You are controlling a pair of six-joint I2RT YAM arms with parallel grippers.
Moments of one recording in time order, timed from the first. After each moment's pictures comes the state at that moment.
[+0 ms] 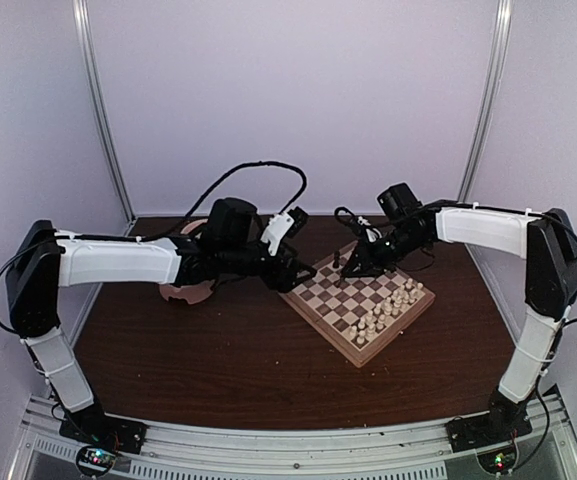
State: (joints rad) left arm -0.85 1.76 1.23 0.08 0.26 0.03; right arm 0.47 1.81 1.37 -0.57 -0.57 0.29
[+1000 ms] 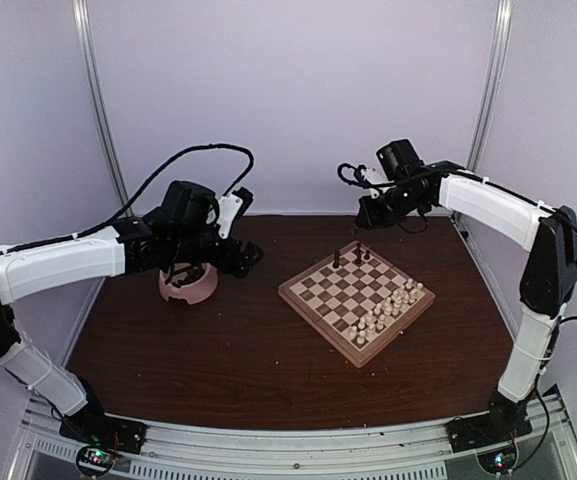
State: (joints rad) left arm -0.79 1.49 1.17 -0.24 -0.12 -0.02; right arm 0.48 1.82 1.69 -0.71 -0.10 0.14
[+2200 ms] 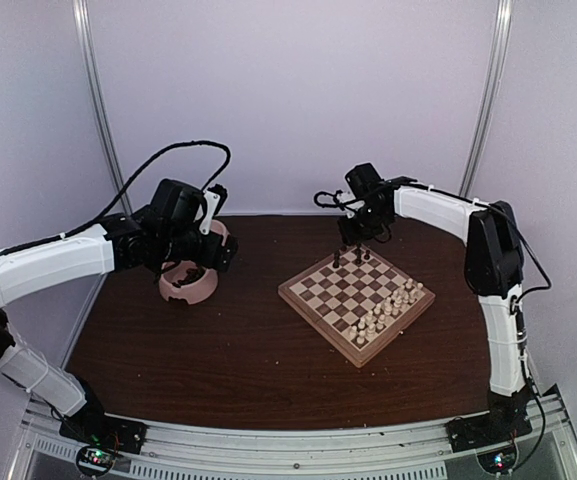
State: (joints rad) left arm -0.74 1.43 1.16 -0.37 -0.34 -0.10; right arm 0.48 2.22 1.98 -0.74 0.03 0.05
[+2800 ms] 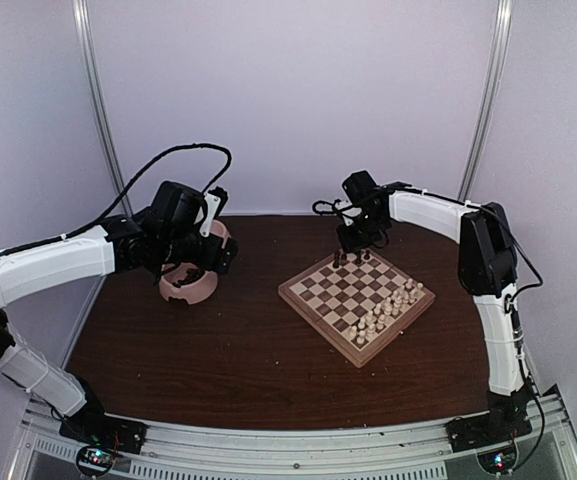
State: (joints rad) left arm -0.74 1.43 1.15 -0.37 -0.33 -0.10; right arm 0.48 2.28 1.99 -0.76 0.03 0.05
